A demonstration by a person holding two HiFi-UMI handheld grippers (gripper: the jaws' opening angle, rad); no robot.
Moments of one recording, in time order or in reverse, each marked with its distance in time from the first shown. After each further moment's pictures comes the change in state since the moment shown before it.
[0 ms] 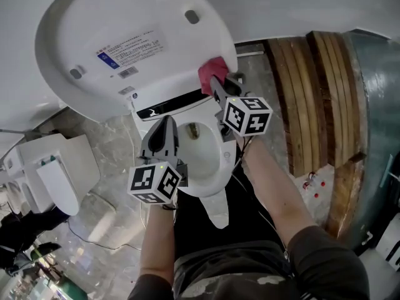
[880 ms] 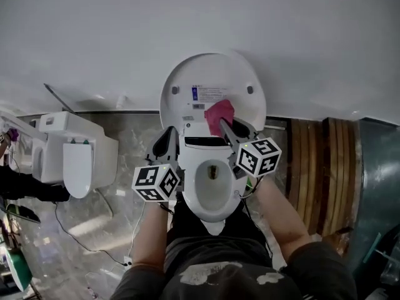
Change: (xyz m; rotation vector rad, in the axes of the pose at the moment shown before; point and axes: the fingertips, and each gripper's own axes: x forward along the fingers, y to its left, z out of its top) left arm -0.130 0.030 0.179 0.090 -0.301 0.159; right arm -0.076 0.225 0.100 -0.265 -0.022 0.418
